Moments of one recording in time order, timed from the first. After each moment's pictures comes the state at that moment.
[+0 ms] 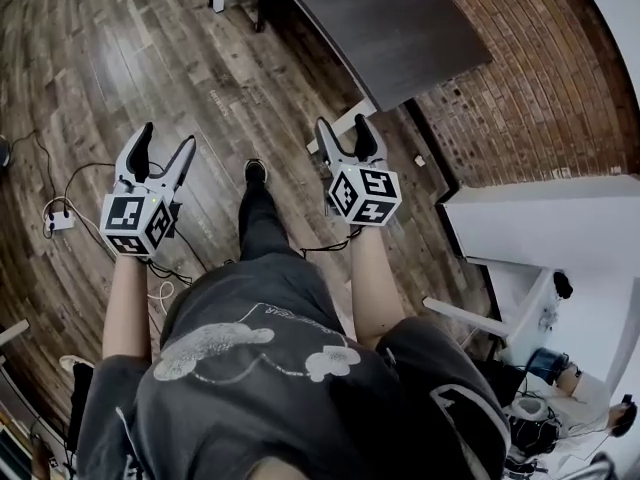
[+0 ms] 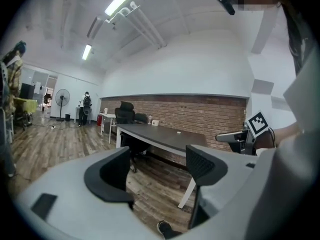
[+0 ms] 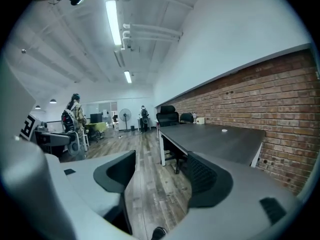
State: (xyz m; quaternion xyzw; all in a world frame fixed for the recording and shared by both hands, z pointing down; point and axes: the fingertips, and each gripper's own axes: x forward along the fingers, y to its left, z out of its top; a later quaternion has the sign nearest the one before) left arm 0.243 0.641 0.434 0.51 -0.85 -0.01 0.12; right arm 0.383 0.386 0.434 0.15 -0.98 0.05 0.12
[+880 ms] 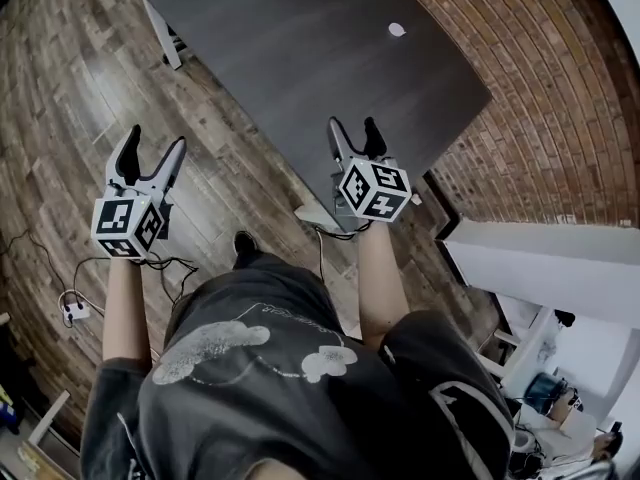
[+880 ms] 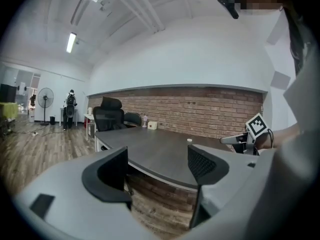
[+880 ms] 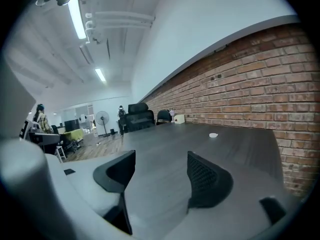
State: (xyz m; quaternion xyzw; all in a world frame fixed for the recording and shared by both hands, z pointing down) left arm -0.028 0.290 0.411 0.55 -0.83 0.01 0.12; right arm 0.172 0.019 0.442 0.24 -0.95 0.12 0.14
